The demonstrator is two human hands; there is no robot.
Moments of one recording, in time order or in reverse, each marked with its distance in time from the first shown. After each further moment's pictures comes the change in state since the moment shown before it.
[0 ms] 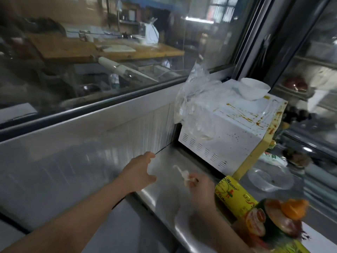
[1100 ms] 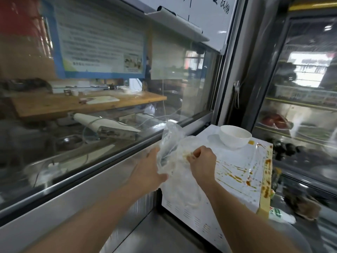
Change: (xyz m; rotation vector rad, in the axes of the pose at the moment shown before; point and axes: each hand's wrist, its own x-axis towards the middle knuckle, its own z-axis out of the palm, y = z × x) left_hand 0.172 0.134 -0.053 0.008 0.300 0.302; right_hand 0.232 -0.077 -0.119 0.142 0.476 -0.095
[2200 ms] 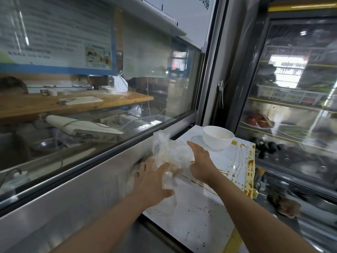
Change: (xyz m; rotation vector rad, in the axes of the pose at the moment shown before) left_hand 0.031 0.015 0.081 0.446 -0.158 0.006; right_hand 0.032 0.033 -0.056 -0.201 -0.436 -0.226
